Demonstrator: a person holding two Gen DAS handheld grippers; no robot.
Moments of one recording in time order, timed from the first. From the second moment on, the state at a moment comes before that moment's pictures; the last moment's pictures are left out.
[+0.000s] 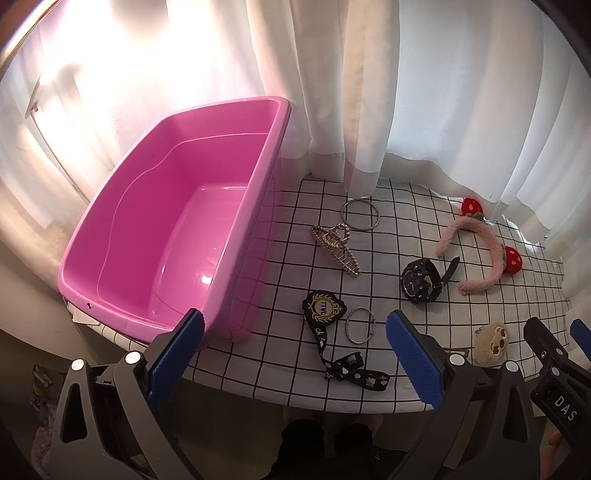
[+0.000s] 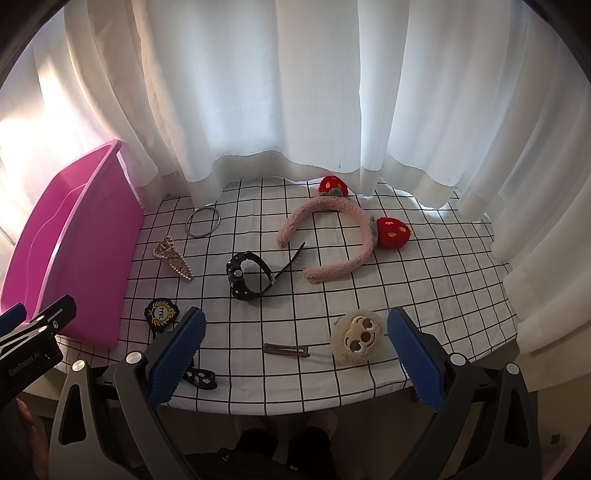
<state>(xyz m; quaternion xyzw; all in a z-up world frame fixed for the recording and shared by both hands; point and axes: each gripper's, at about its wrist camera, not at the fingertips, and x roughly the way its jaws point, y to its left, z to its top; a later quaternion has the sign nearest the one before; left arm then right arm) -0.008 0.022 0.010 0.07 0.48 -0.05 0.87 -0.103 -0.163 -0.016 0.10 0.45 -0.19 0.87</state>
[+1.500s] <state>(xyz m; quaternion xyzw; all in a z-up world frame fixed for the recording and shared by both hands) 0.015 -0.010 -0.182 0.06 0.59 -0.09 0.80 -0.082 -0.270 -0.197 0.13 0.56 -0.19 0.80</state>
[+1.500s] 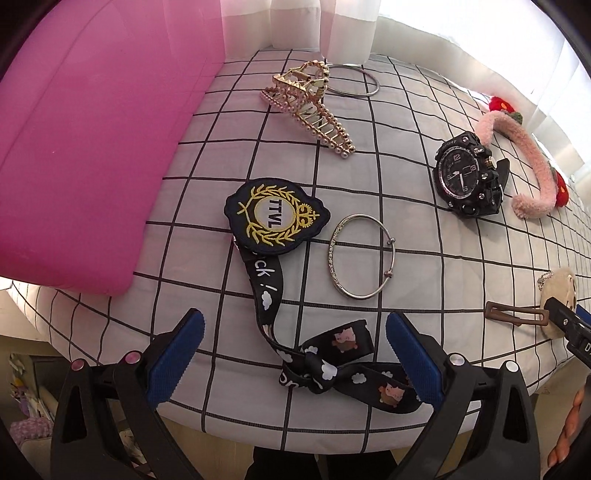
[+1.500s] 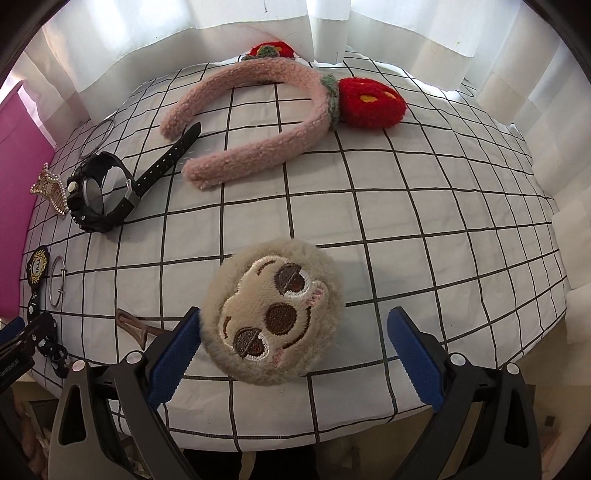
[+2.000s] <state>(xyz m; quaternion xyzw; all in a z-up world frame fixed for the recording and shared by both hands) 0.016 -0.009 -0.194 0.06 0.58 -0.09 0.81 -0.079 -0.272 -0.215 0.14 0.57 -0.19 0.79</state>
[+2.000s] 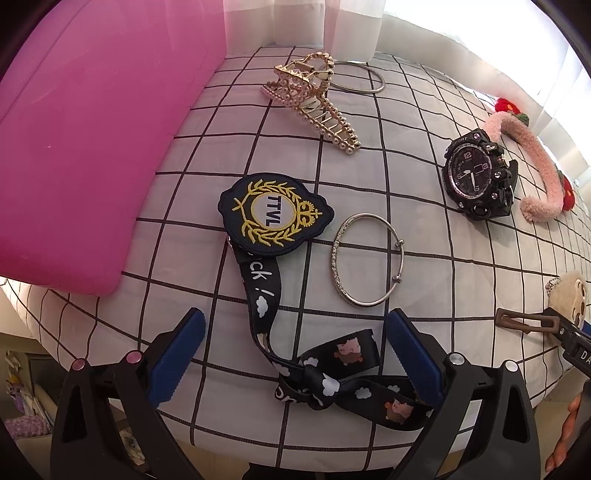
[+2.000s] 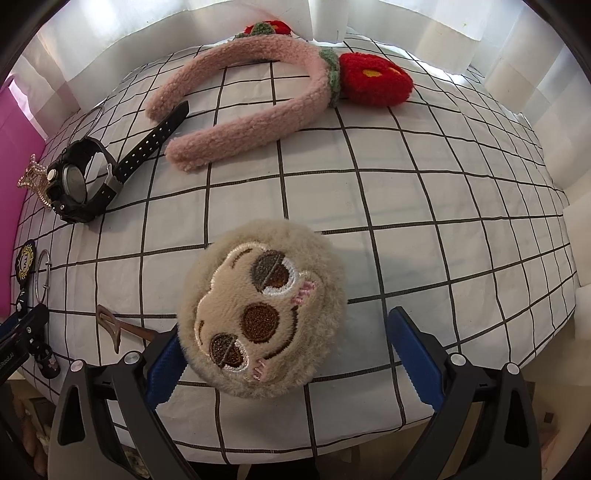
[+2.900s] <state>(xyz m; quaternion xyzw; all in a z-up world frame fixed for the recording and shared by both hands) 0.003 -0.003 -0.160 0.03 0.55 -0.13 0.82 -0.093 -0.266 -0.186 0.15 0.54 -0.16 0.81</state>
